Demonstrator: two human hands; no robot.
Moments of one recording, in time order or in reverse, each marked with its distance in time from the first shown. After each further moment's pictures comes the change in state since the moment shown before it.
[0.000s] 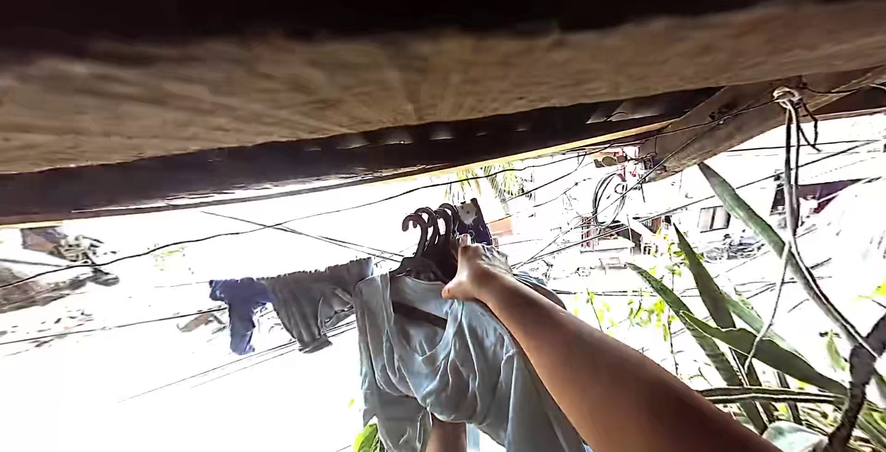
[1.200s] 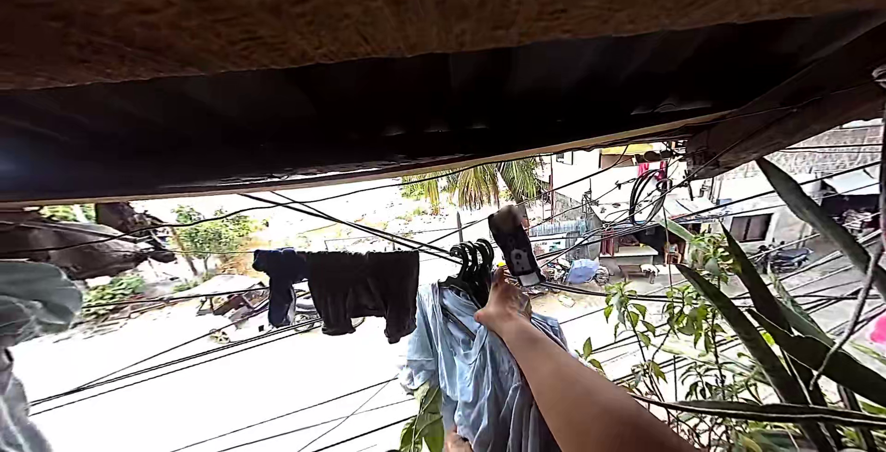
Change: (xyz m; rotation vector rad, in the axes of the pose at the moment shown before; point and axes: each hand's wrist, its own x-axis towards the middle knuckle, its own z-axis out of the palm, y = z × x) left_hand 0.099 -0.104 -0.083 -0.117 0.402 -0.423; right_hand 0.039 0.016 0.114 0.086 -0.032 0.194
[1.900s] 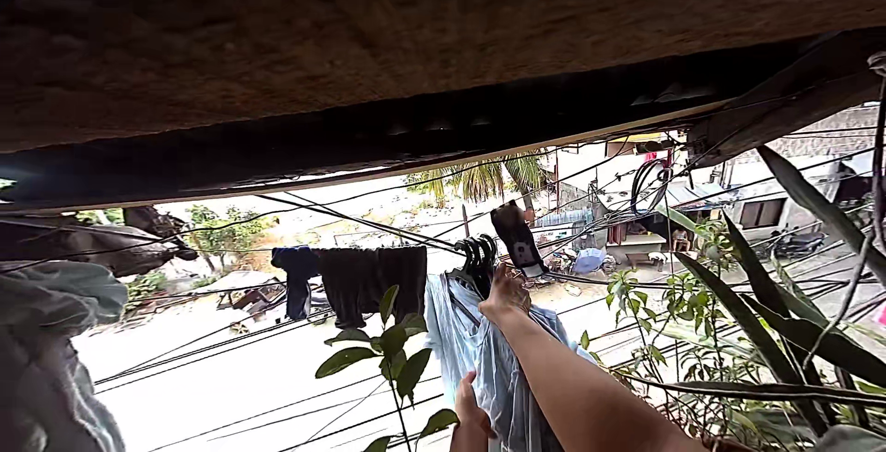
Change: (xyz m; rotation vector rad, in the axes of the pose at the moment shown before) left_hand -0.042 0.044 0.041 0.507 -0.062 -0.055; right_hand -0.004 -0.006 0.010 0.059 0.019 0.034
